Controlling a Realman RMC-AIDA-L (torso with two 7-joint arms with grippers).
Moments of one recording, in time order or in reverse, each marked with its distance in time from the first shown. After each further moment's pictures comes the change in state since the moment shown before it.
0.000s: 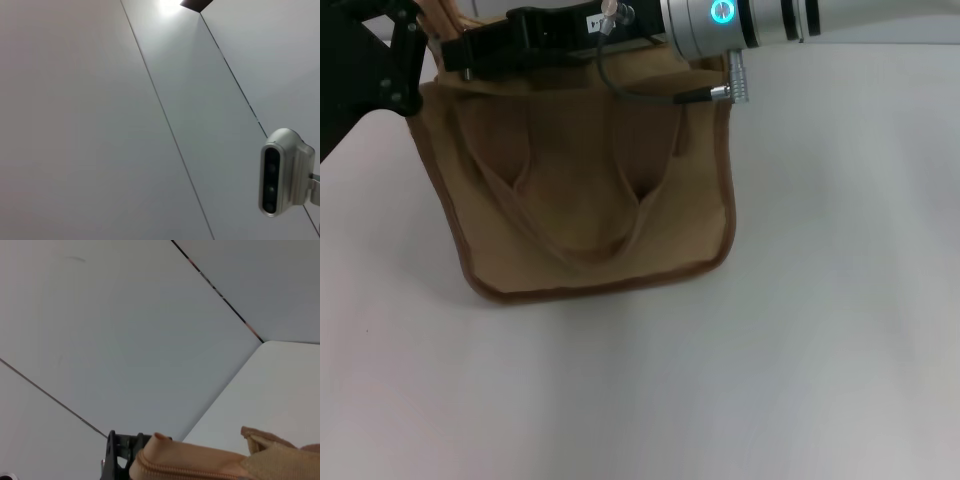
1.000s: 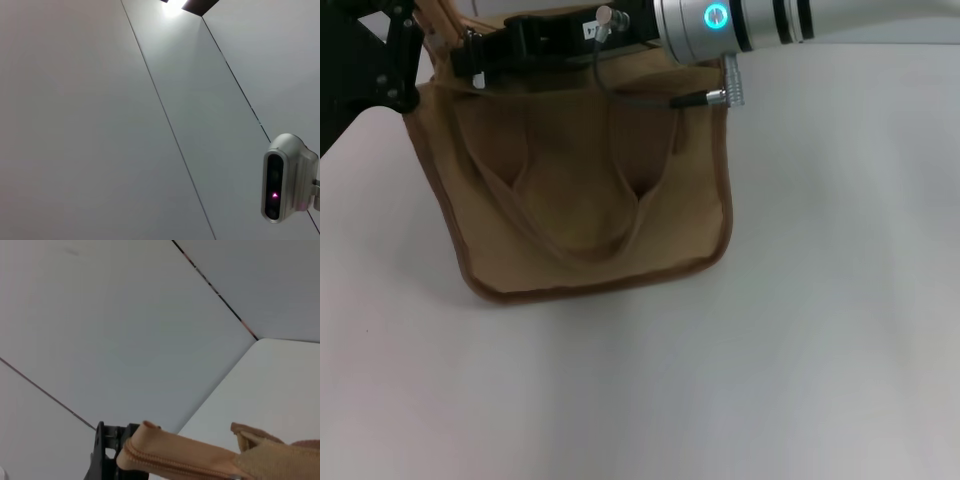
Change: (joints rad) left arm 0.003 0.000 0.016 0.000 -0.028 0.001 -0.002; right arm 0.002 0.001 -0.033 -0.002 0.000 0.027 -0.001
